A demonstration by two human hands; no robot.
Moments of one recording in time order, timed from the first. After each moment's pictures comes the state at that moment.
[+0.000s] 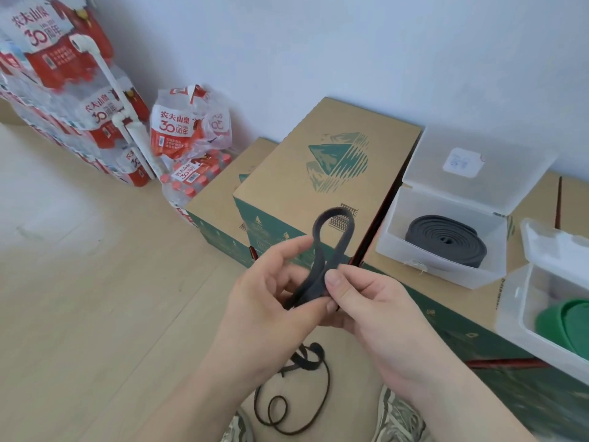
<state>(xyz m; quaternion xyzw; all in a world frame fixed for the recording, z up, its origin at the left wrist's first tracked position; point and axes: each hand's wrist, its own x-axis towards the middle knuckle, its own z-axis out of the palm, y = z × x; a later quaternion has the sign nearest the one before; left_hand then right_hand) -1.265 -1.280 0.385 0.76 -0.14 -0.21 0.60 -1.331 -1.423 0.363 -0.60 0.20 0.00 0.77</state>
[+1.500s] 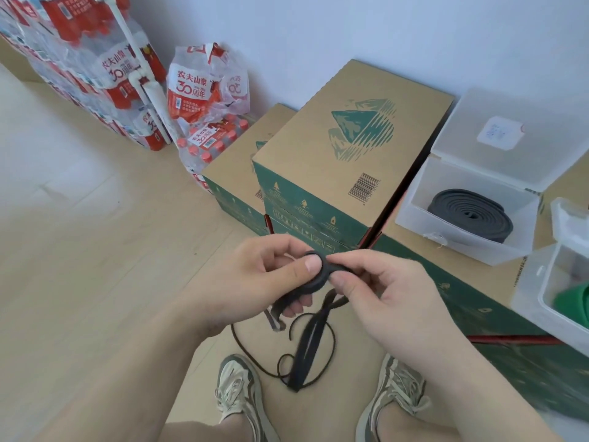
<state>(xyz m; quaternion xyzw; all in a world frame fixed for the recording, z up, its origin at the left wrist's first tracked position) -1.238 -1.234 0.380 0.72 -0.16 -0.41 0.53 -1.347 -1.412 0.372 -0.83 0.14 -0.05 0.54</state>
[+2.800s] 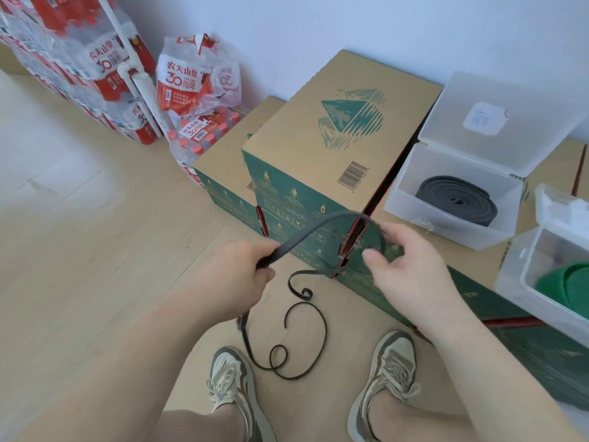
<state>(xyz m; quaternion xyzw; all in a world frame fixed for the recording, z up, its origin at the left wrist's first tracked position) -1.241 -1.236 0.358 0.92 -0.24 -0.27 0.18 -1.352 -1.452 0.348 -0.83 0.31 -0.01 0.47</state>
